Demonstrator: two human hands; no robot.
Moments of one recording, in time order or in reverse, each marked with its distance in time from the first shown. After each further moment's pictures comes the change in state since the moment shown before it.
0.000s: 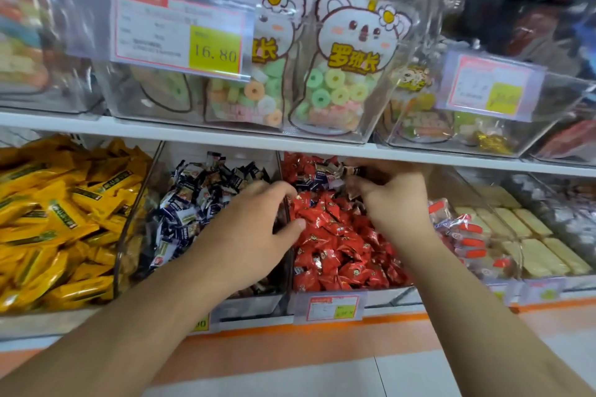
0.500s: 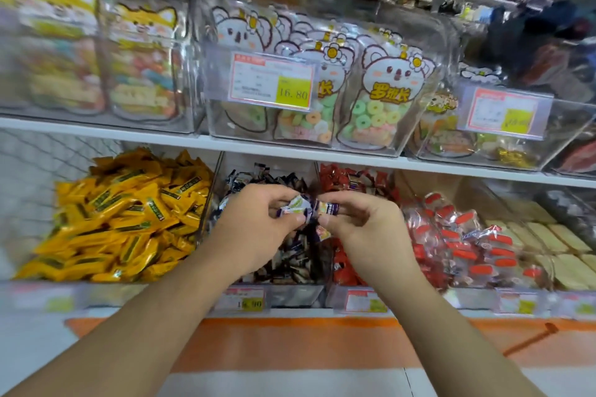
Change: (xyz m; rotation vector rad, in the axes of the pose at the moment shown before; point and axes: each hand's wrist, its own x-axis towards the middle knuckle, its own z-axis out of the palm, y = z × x) left_hand -0.033 -0.016 -0.045 -0.276 0.130 -0.124; right_hand -0.084 -0.071 0.038 0.203 -0.251 0.025
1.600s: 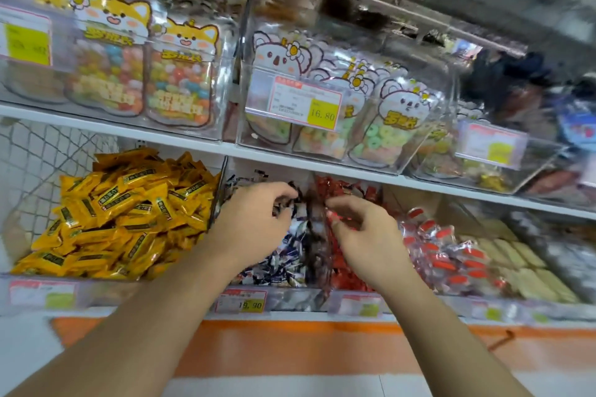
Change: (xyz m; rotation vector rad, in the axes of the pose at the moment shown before) left_hand 0.004 -0.014 -0.022 0.200 0.069 0.118; right_hand 0.002 -0.020 0.001 -0.398 -0.032 0.012
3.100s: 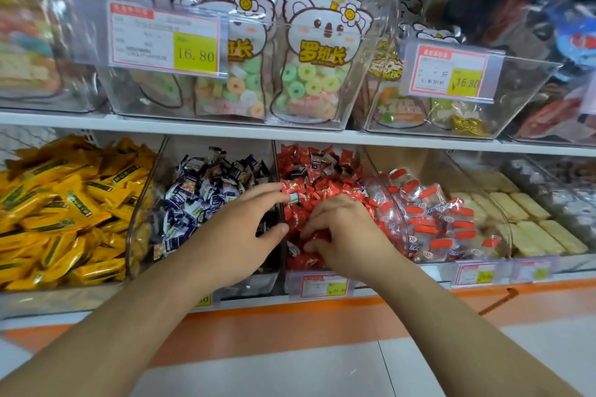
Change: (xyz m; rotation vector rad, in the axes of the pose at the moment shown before) left_hand 0.000 0.021 0.073 0.086 -0.292 0.064; right_hand 0.014 0.106 -0.007 -0.387 -0.199 -0.328
